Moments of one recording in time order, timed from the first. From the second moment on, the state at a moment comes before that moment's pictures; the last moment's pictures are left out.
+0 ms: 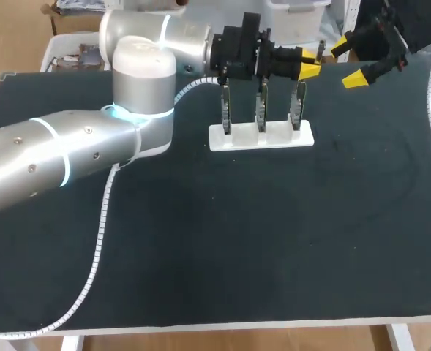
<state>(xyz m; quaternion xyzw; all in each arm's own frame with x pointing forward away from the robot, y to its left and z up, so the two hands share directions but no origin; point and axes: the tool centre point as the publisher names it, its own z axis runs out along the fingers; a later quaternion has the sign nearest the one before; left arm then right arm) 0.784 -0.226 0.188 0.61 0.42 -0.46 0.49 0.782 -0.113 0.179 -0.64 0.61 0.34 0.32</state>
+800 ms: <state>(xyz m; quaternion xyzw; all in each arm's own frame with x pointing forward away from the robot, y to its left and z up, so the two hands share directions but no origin) 0.778 -0.239 0.191 0.60 0.44 -0.44 0.49 0.782 -0.113 0.179 -0.64 0.61 0.34 0.32</state>
